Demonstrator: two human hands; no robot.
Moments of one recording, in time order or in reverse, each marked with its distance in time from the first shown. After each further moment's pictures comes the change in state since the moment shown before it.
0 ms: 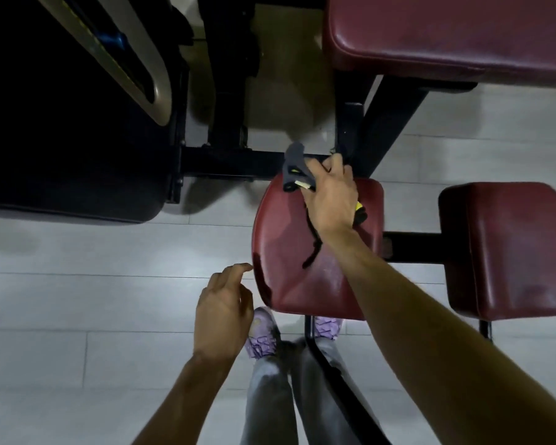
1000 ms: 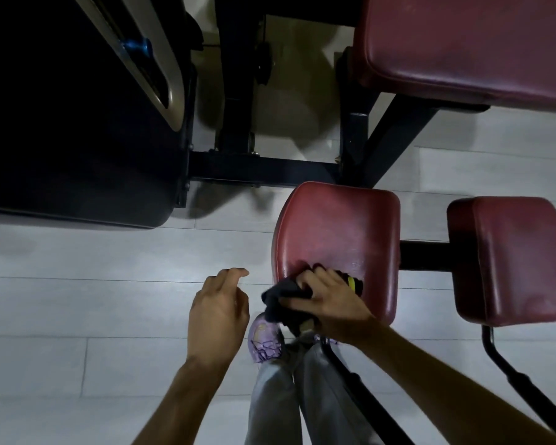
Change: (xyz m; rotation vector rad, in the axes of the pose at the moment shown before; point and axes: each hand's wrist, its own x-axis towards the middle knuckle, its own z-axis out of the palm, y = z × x) left_hand 0.014 -0.043 -0.037 0.055 -0.006 0.028; right_hand -0.140 -0.003 0.003 0.023 -0.374 -0.791
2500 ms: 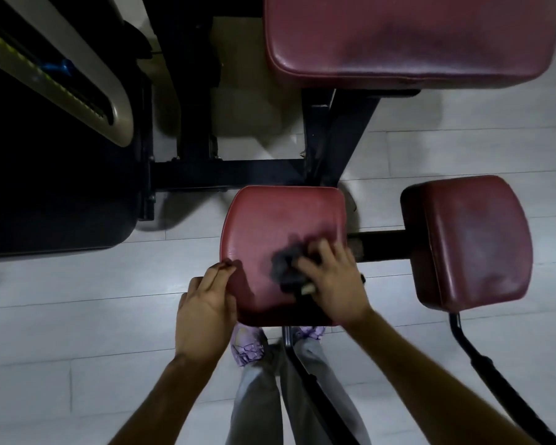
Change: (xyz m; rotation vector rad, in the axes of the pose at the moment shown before) left_hand 0.018 0.056 0.047 0.129 -0.065 0.121; right_hand -0.053 0.061 -0.032 -0.018 0.159 0.500
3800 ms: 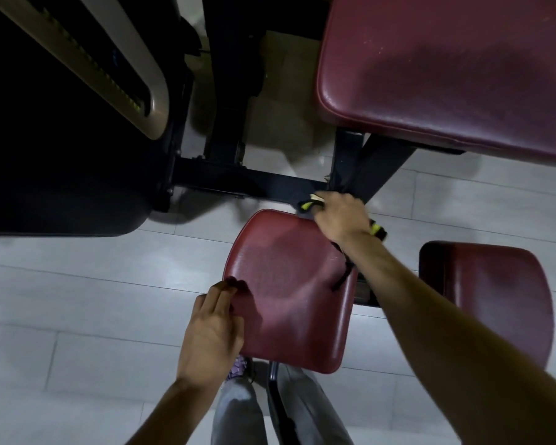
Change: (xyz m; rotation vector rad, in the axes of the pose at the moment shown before) left_hand 0.008 0.030 0.006 -0.181 0.019 -0.186; right_hand 0.197 0.050 -0.032 0.107 -0.277 0.272
